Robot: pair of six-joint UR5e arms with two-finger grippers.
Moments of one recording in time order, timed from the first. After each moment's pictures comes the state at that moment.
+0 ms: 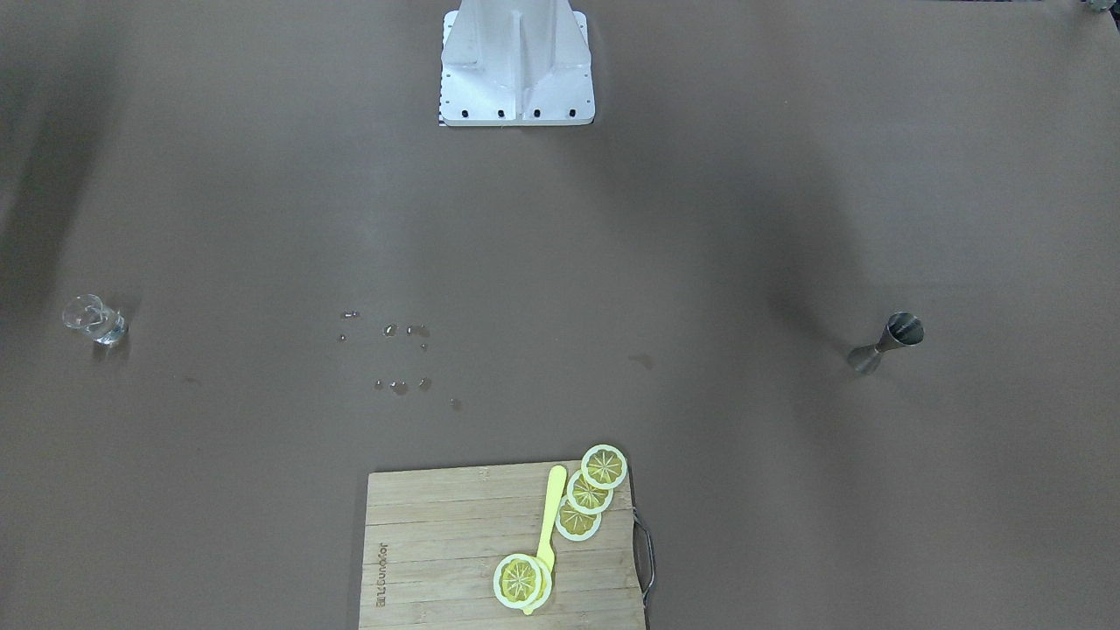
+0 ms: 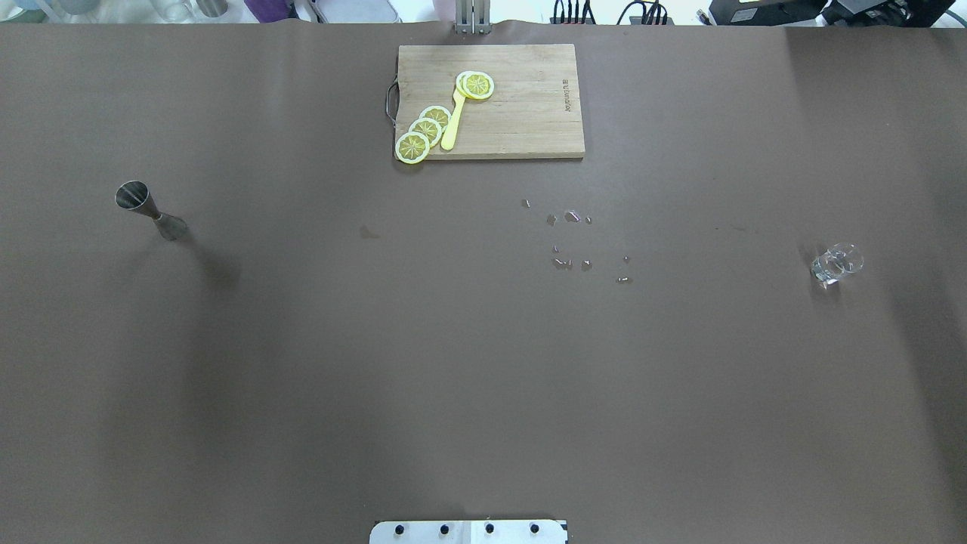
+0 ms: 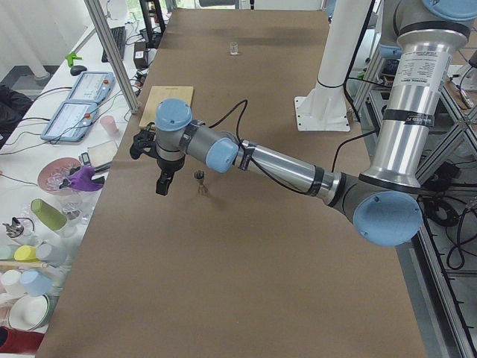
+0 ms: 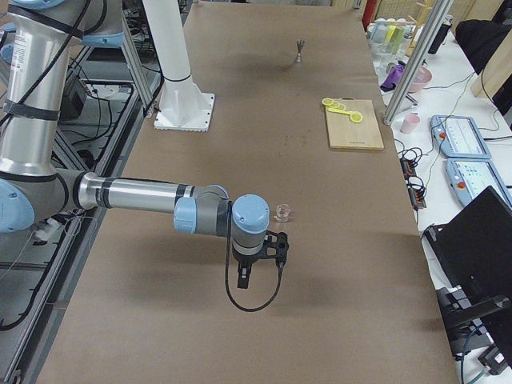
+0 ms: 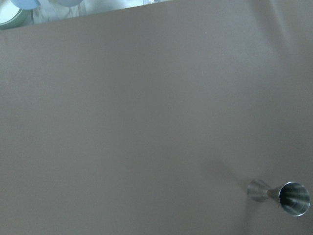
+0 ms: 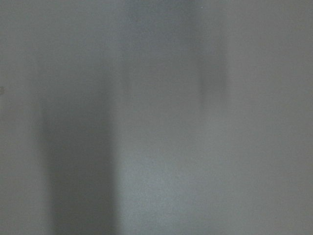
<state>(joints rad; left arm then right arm) -1.47 -1.75 -1.72 -1.82 -2.38 -0.32 1.55 -1.83 1.78 -1.58 2.32 0.00</state>
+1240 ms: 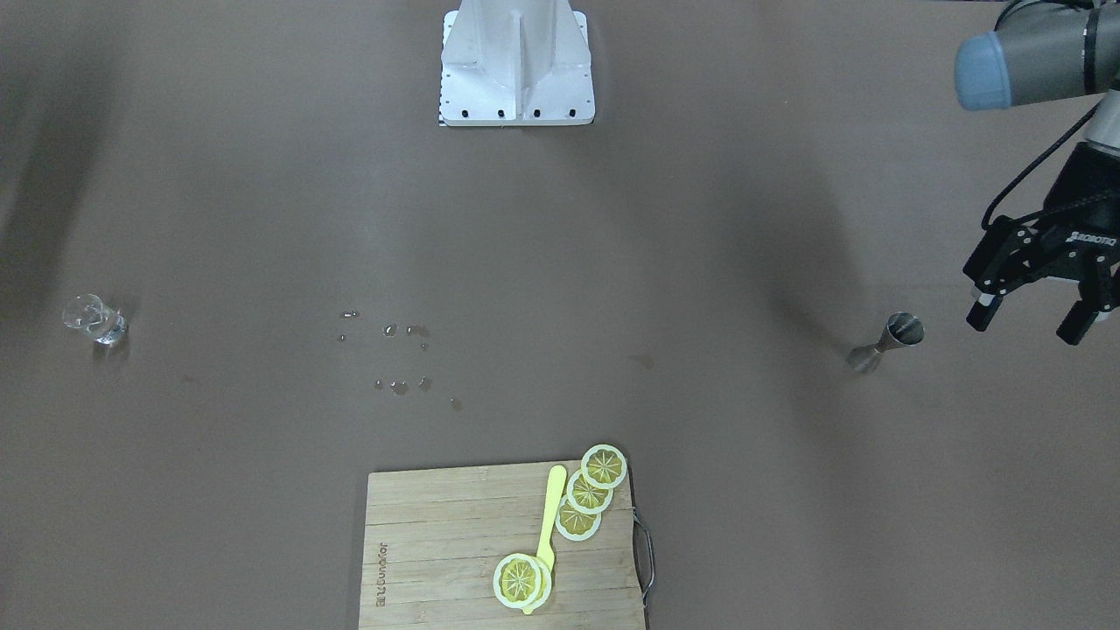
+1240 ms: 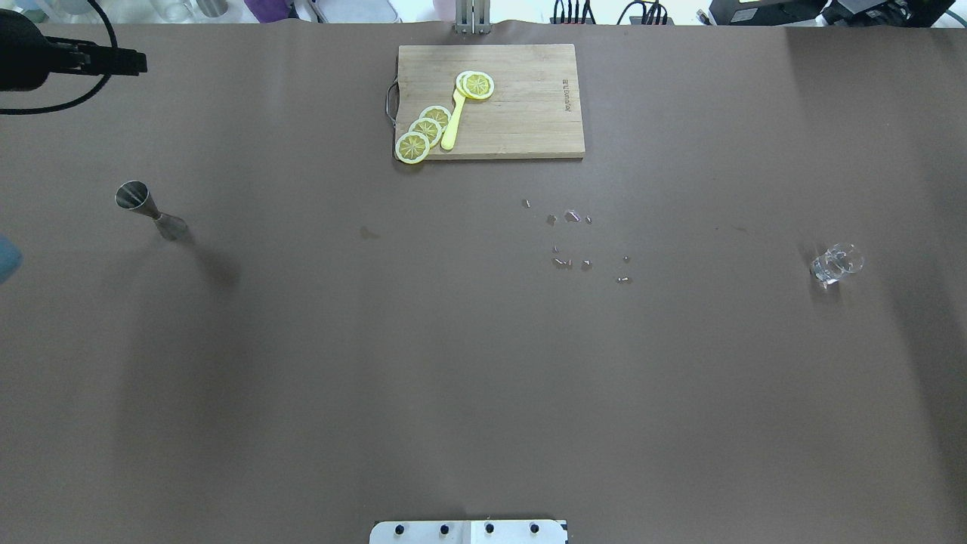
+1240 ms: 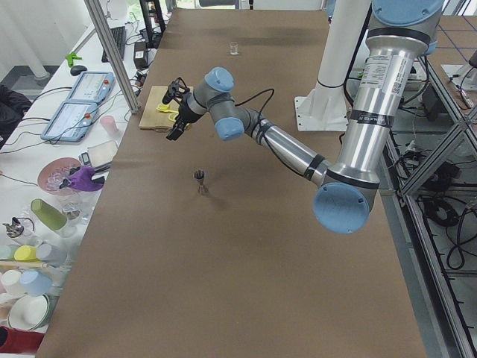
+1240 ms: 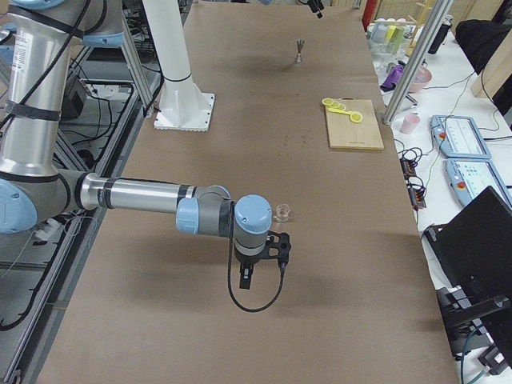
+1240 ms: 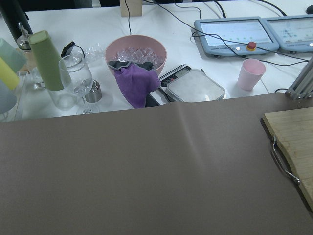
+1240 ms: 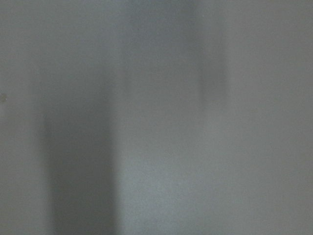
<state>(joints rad) -1.03 -1.78 -1.91 -2.15 -1.75 -0.83 1.55 -1.81 1.77 -1.58 2.32 0.00</state>
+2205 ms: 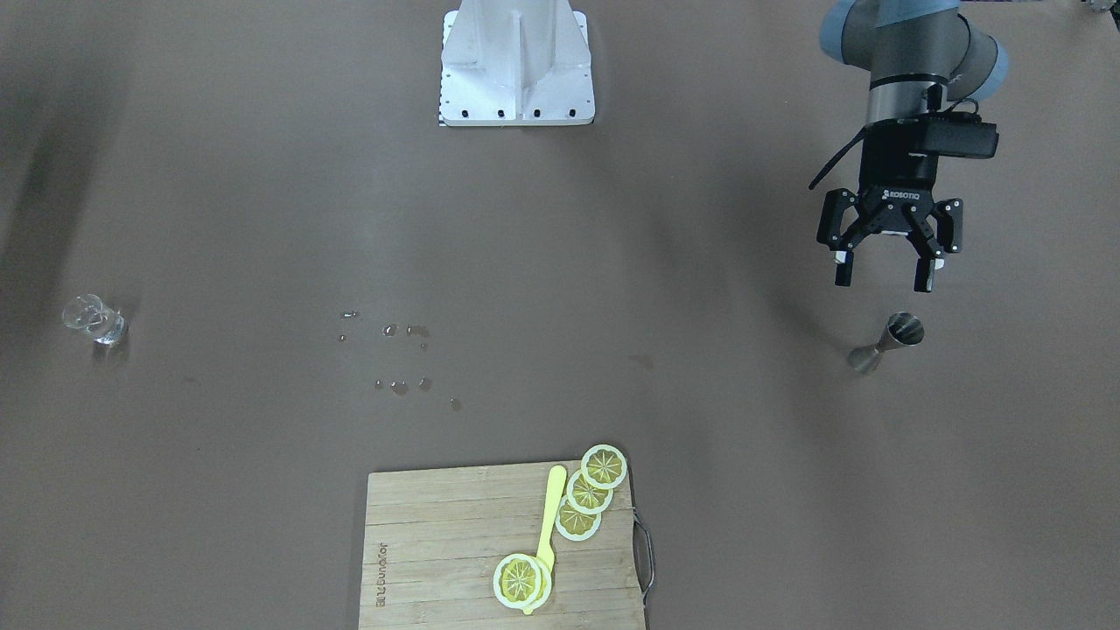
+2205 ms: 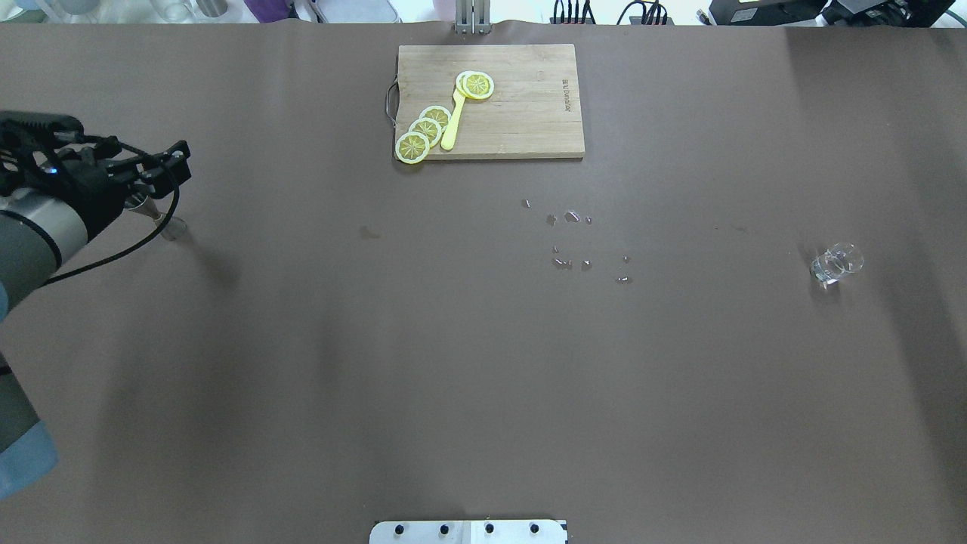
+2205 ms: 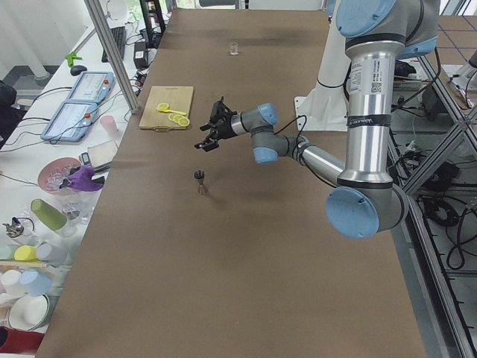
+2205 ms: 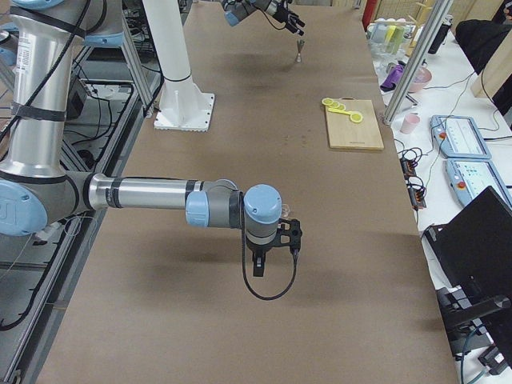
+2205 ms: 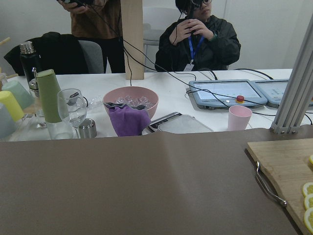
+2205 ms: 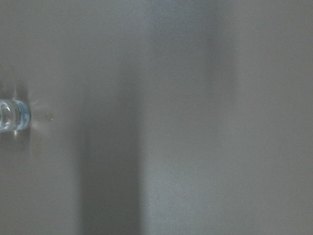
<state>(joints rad) -0.59 -1.52 -1.90 -2.56 -1.02 -1.01 1.55 -1.77 1.78 -1.55 2.40 0.00</state>
